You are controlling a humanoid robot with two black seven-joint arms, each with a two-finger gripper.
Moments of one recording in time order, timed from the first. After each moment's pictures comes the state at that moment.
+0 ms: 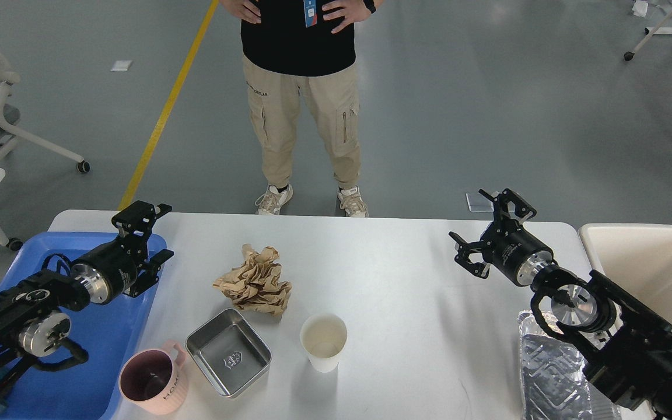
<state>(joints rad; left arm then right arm) -0.39 0.60 -0.70 -1.14 0.52 -0.13 -0.05 0.48 -0.29 0.93 0.93 -0.06 0.22 -0.01</state>
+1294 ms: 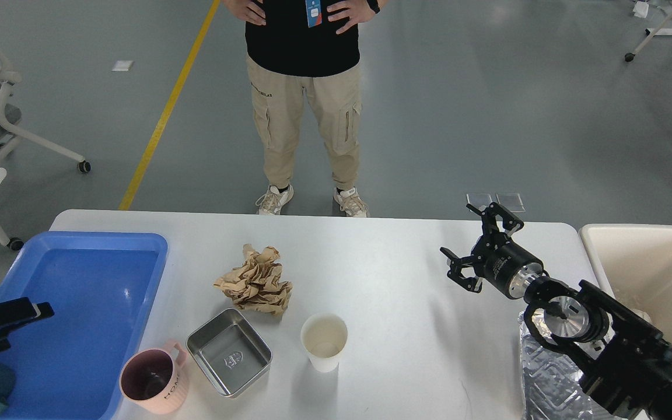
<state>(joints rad) -0.28 1.39 -0.42 -1.63 0.83 -0.16 -0.16 0.45 -0.28 0.88 0.94 -0.08 0.23 -0.01</state>
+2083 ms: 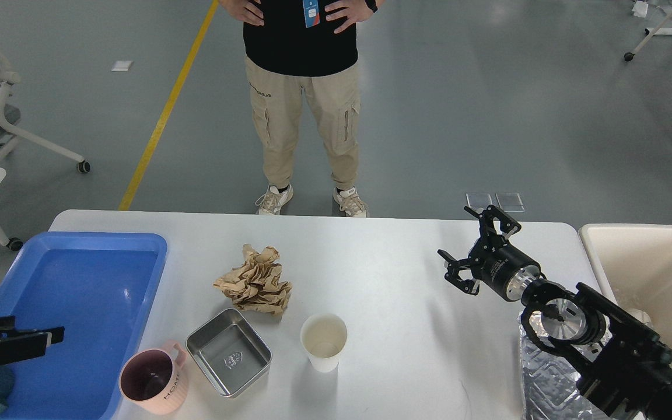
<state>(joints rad) -0.37 1.32 -0.42 -1.56 1.59 -0.22 -0.28 0.45 -0.27 0.88 0.94 -0.08 0.22 0.00</state>
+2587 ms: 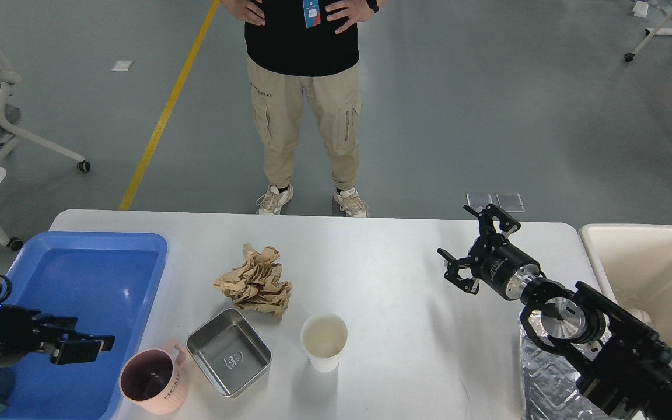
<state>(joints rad) -0.49 1.11 -0.42 -1.44 1.75 -0.40 -0.33 0.45 -0.27 0.88 0.94 -0.08 0.22 0.00</state>
